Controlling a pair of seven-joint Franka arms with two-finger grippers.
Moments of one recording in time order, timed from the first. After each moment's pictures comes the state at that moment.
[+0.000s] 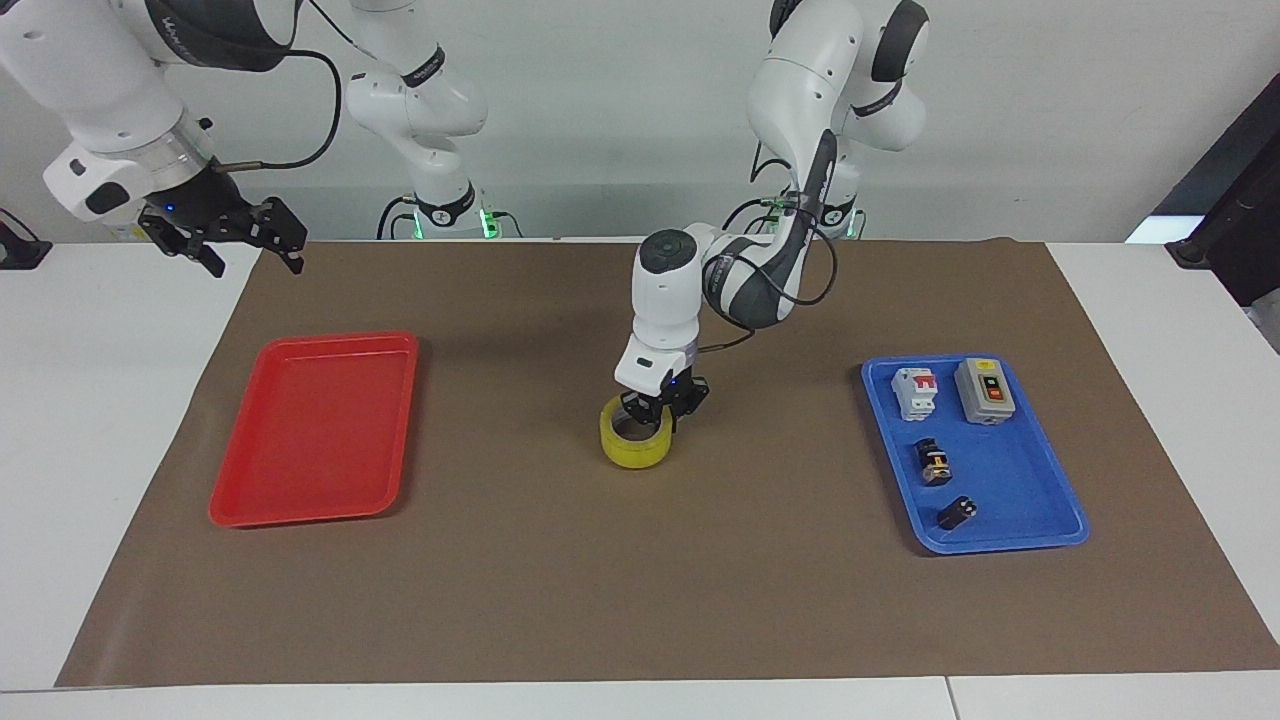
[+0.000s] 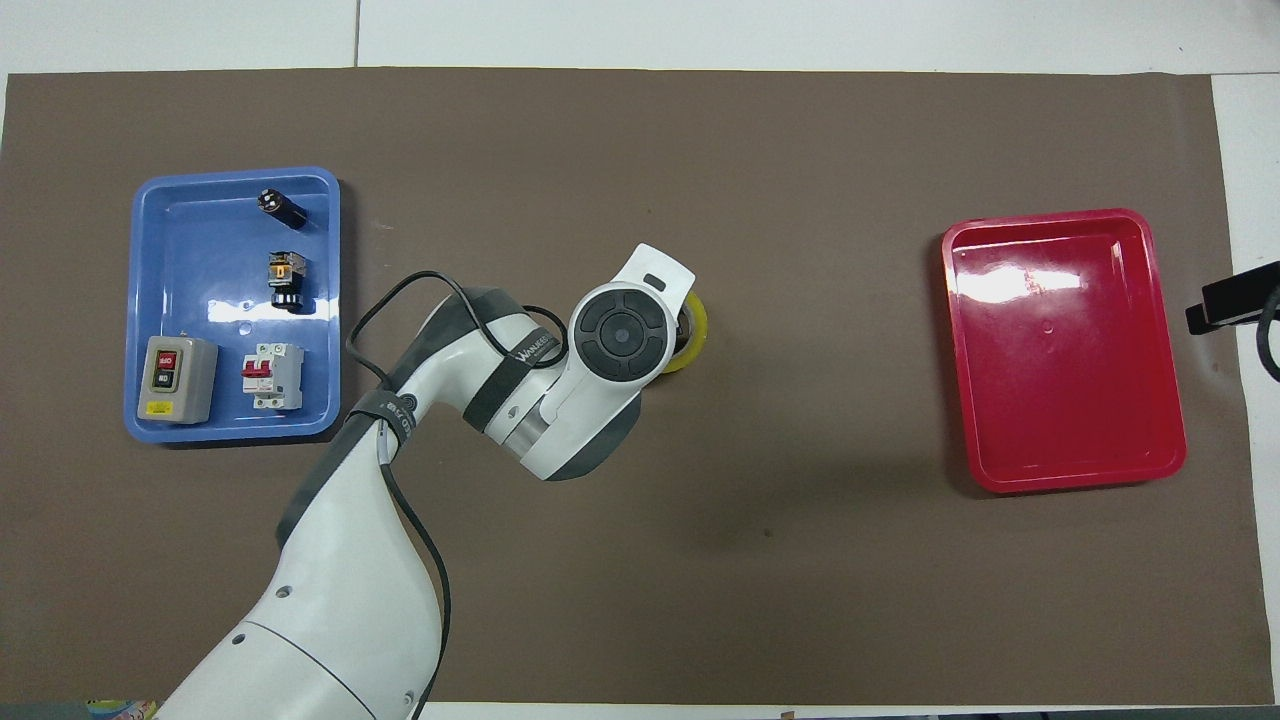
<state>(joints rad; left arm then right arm) -0.72 0.49 0.00 -1.75 0.15 2.36 -0.96 -0.11 0.00 -0.02 -1.58 0.01 1.48 -0.13</state>
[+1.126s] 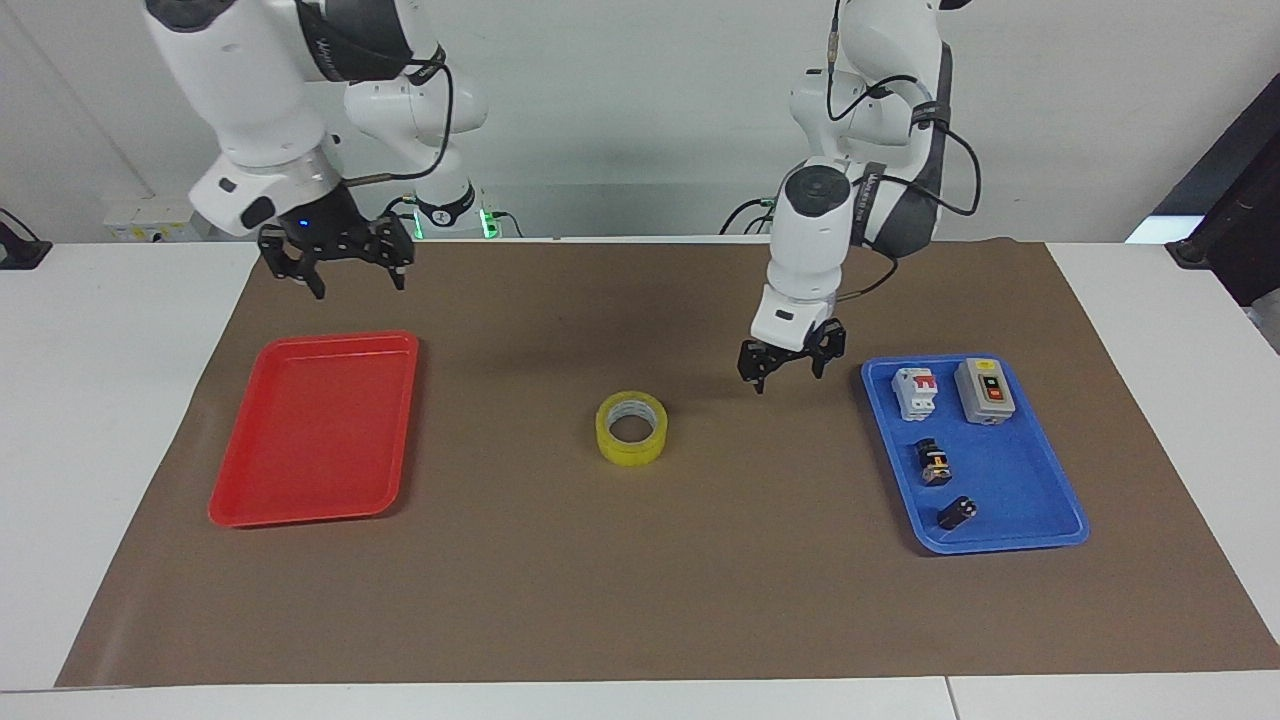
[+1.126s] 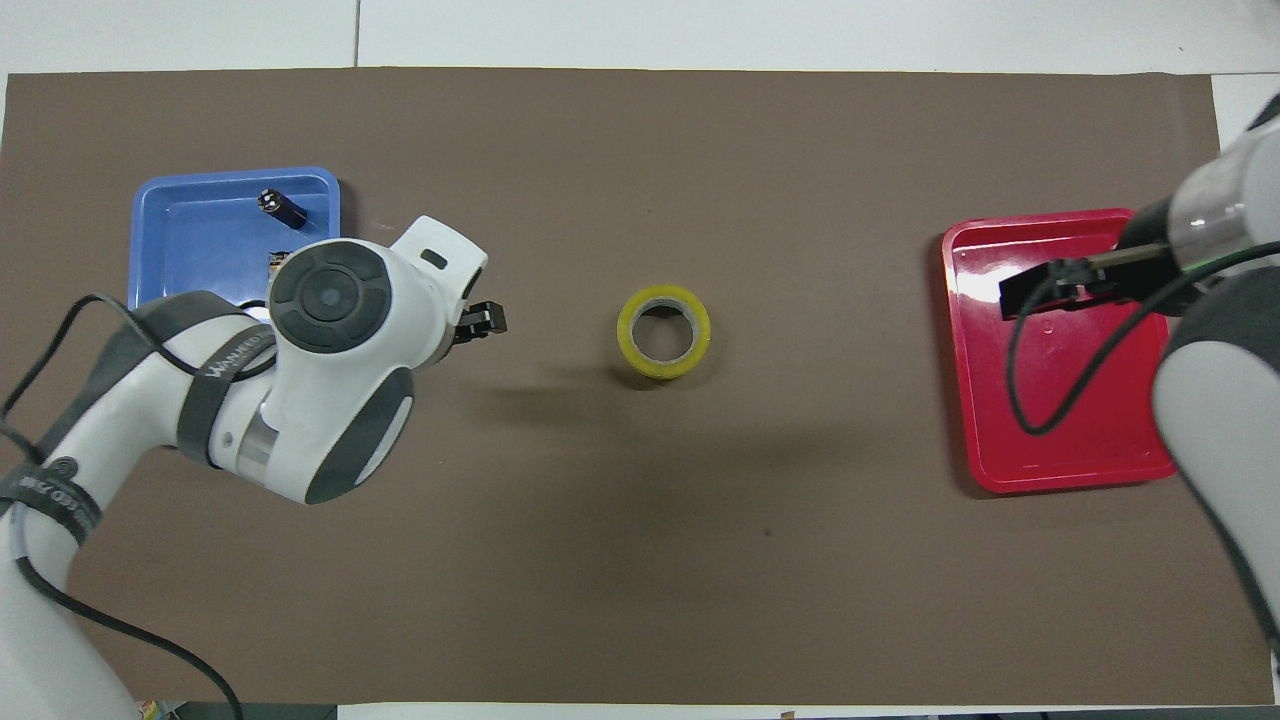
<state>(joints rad) -0.43 0.09 0.01 -2.01 0.15 2.15 -0.63 0.17 0.02 0.02 -1.65 0.01 1.69 0.09</state>
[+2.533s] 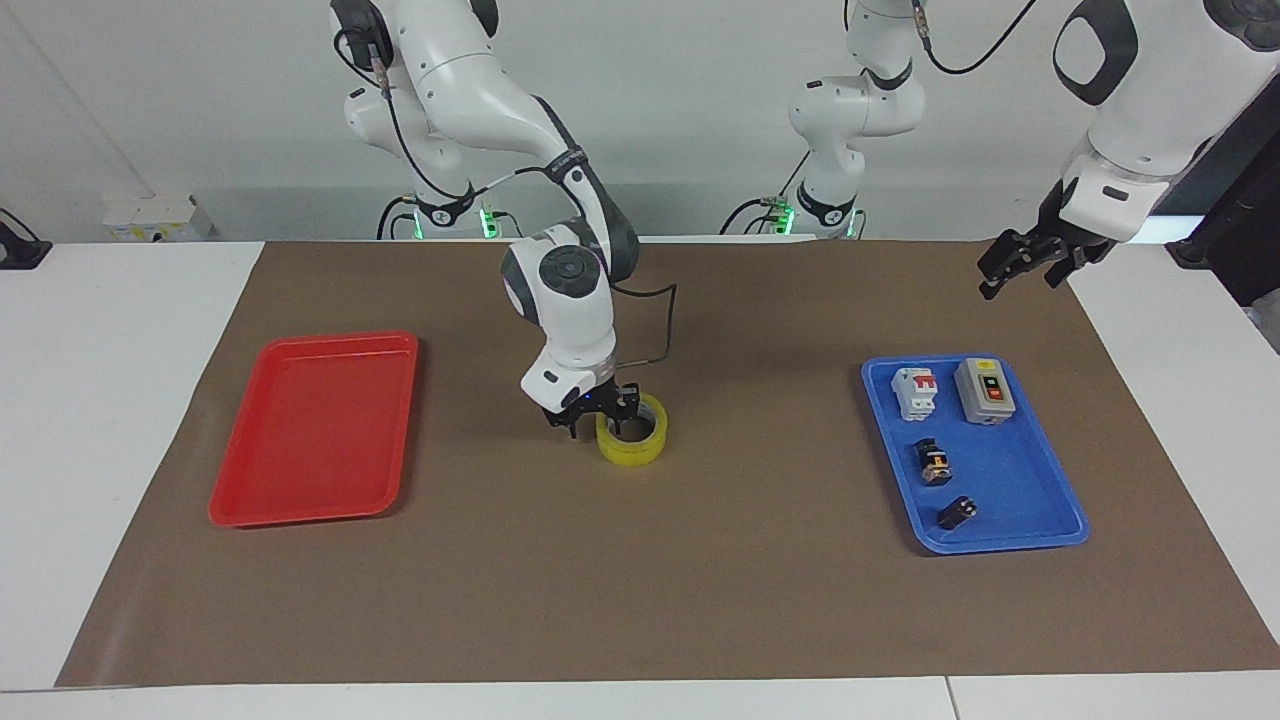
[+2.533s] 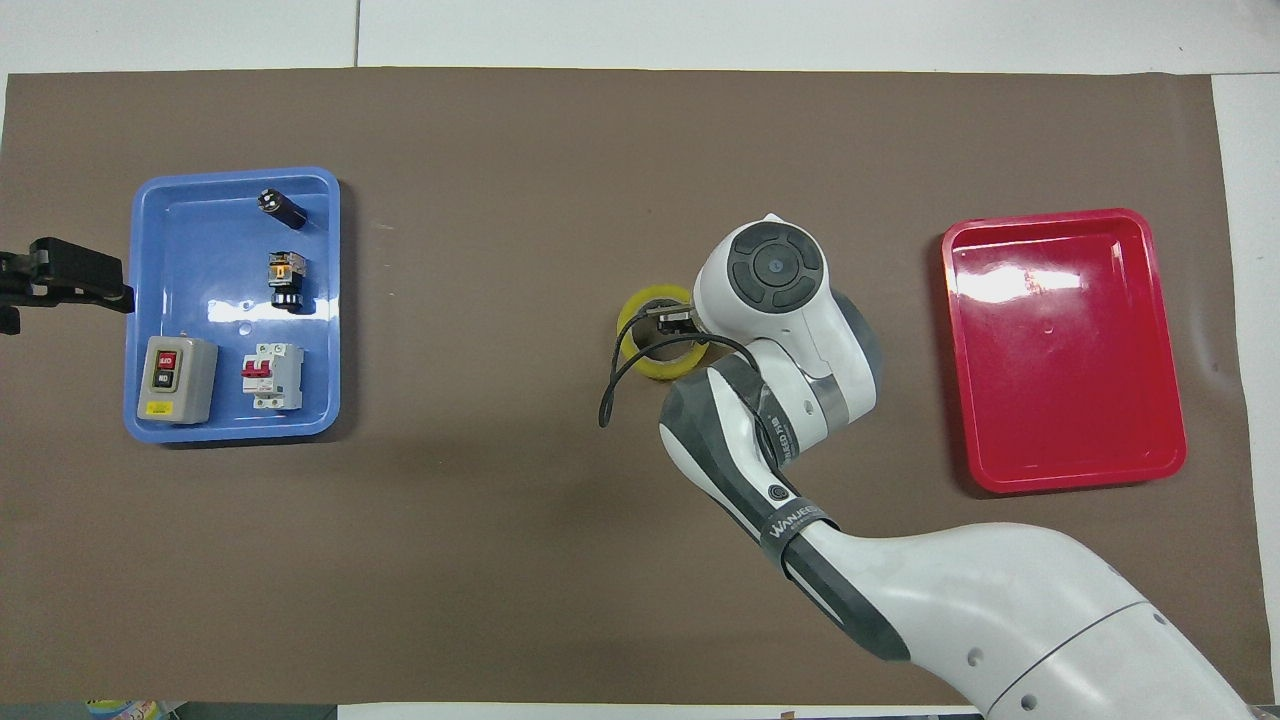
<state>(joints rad) -0.03 -0.02 0.02 -1.65 0.00 1.59 -0.12 0.47 0.44 0.02 -1.79 -0.01 2.30 0.45</state>
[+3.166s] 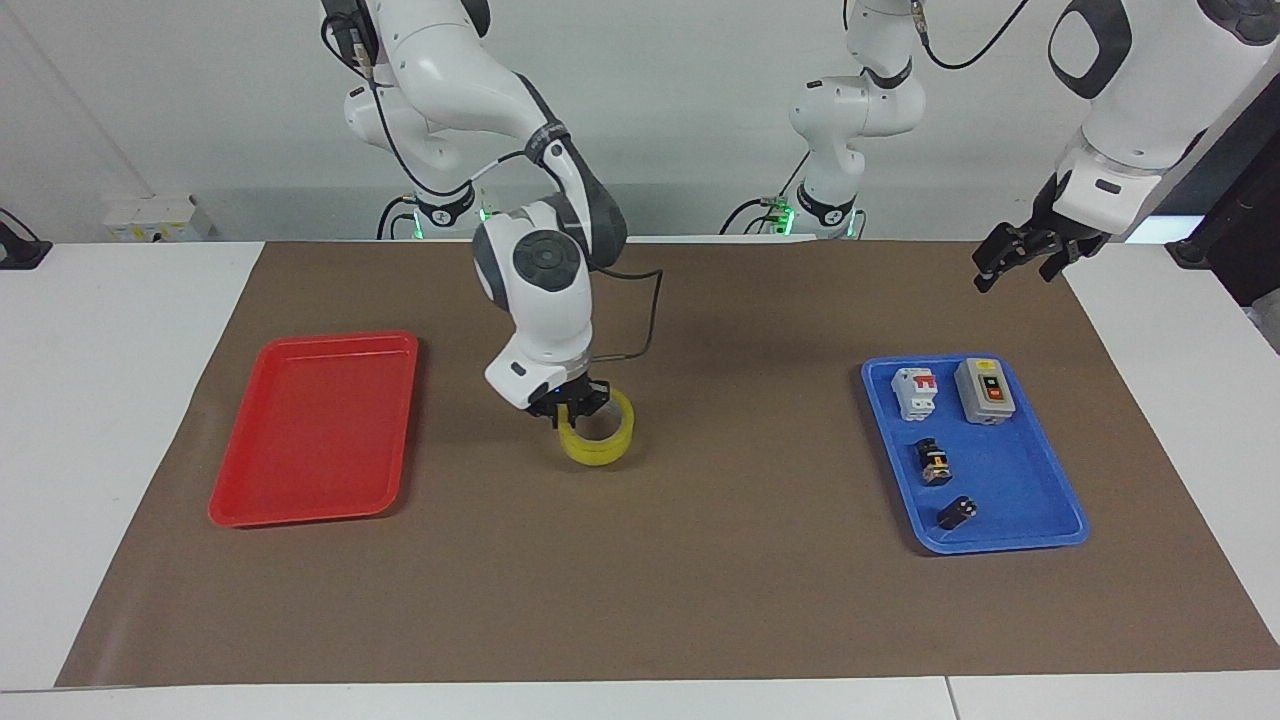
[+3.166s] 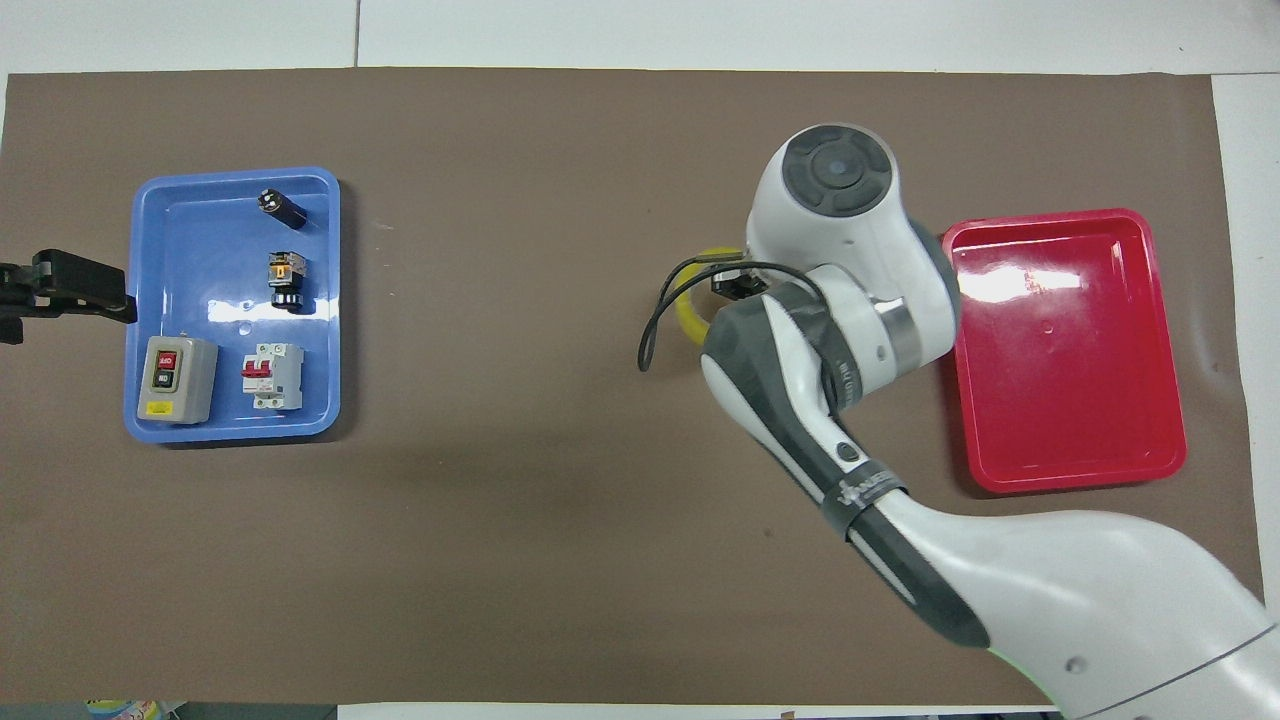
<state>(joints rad) -0.04 -0.04 0.02 -1.66 0.00 1.59 -0.11 0.33 0.39 0.00 -1.59 -0.04 1.94 0.35</state>
